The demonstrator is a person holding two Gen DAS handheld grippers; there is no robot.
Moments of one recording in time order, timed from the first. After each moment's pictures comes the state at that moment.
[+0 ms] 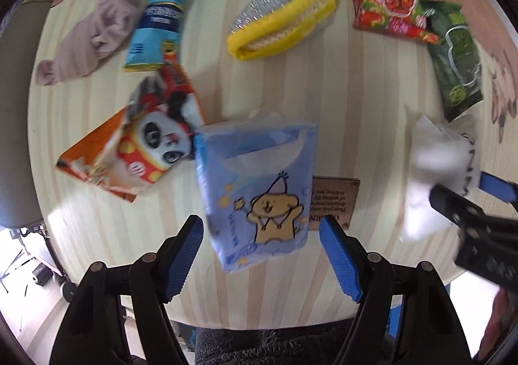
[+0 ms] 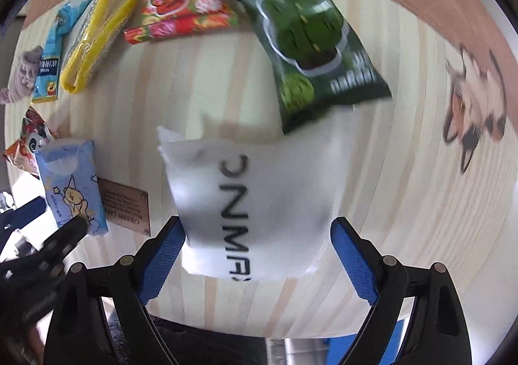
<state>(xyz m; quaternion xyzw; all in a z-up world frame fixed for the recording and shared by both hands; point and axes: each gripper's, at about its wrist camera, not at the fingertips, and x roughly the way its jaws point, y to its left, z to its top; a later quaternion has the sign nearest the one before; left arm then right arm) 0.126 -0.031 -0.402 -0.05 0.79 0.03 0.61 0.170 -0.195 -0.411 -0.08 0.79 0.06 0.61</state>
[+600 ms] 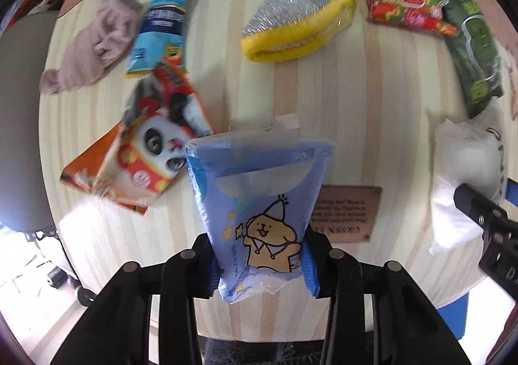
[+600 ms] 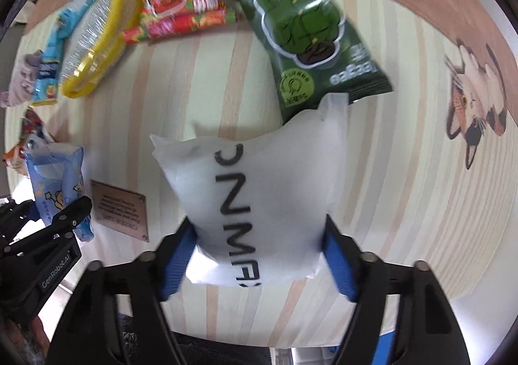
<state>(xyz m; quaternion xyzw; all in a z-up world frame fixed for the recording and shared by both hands) 0.104 -0.054 -0.396 -0.02 0.78 0.05 0.63 0.159 -0.190 -0.413 -0.08 0.77 0.06 0.63</state>
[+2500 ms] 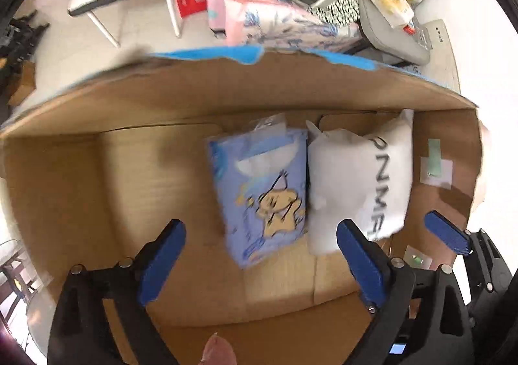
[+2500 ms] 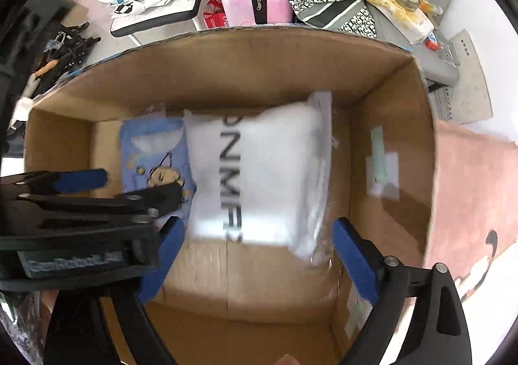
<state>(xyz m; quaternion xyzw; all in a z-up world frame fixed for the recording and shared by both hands) 0.535 0.009 -0.352 -0.06 0.76 -0.08 0.64 0.547 -0.123 -0.365 0.00 0.71 0.05 0.70</state>
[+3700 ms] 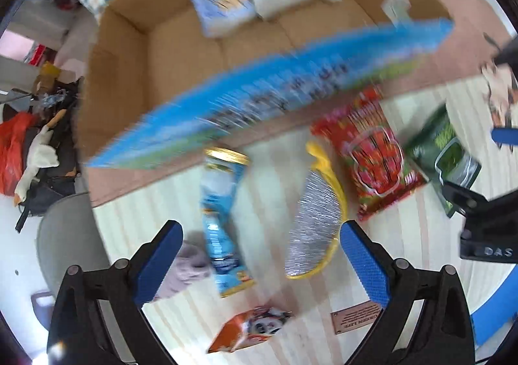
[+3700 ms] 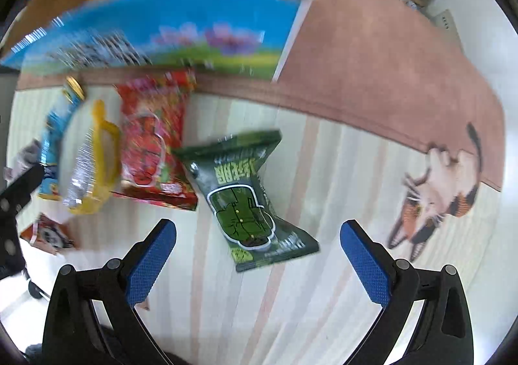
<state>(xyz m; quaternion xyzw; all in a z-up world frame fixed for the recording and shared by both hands) 0.257 -0.059 -0.345 0.16 0.69 -0.05 0.70 0.288 -0.207 -0.377 -0.11 0.73 0.06 0.67</state>
